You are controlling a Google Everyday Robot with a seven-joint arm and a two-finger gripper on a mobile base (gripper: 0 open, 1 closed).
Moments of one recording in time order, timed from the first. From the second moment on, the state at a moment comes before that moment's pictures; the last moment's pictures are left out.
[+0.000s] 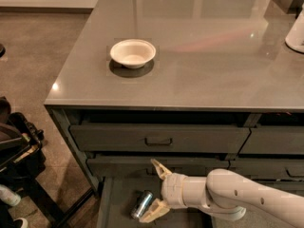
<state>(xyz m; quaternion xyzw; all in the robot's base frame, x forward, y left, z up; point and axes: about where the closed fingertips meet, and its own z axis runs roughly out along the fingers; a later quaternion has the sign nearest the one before) 0.407 0.012 0.563 -0.58 0.63 0.24 0.45</state>
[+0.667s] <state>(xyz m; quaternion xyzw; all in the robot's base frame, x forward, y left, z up) 0.413 0.009 0.538 -0.58 0.64 0.25 0.45</state>
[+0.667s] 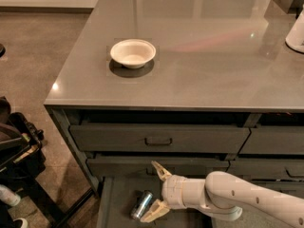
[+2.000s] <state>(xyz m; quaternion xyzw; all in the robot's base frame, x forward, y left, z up) 0.430 -0.003 0.412 -0.52 0.68 0.28 0.43</state>
